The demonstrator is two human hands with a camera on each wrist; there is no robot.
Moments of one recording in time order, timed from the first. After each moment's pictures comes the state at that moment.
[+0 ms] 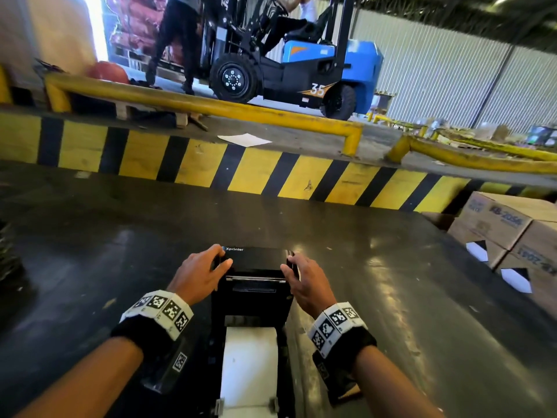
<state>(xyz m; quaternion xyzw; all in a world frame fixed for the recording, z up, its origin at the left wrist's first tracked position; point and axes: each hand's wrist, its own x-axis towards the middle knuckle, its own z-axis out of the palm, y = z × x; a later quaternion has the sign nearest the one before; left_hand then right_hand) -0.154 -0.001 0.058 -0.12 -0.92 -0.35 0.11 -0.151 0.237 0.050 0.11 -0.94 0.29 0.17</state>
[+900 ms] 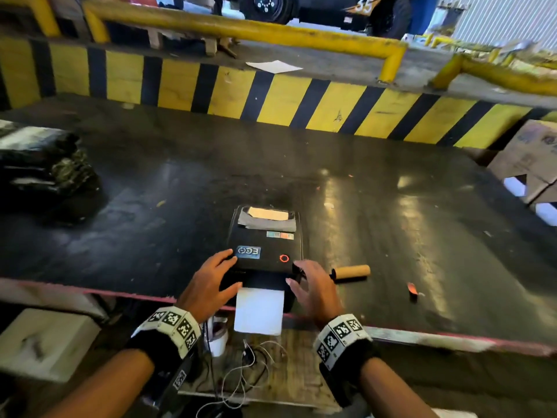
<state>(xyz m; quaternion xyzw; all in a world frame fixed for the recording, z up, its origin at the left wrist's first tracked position) 0.063 0.020 -0.054 -0.08 -0.94 -0.32 0.07 0.045 0.256 -0.059 0.14 -0.93 0.34 0.08</state>
